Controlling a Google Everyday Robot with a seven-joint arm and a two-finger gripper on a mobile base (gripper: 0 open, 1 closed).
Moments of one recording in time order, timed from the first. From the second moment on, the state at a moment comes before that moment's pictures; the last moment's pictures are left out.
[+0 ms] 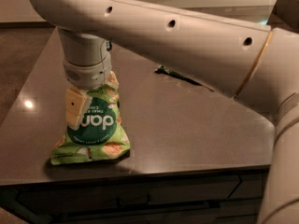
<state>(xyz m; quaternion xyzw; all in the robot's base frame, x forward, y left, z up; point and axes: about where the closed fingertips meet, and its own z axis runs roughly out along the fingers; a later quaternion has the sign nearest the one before) 0.497 0.131 0.860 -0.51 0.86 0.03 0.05</state>
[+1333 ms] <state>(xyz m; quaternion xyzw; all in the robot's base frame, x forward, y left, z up) 0.523 0.118 0.934 -0.60 0.80 0.06 0.09</state>
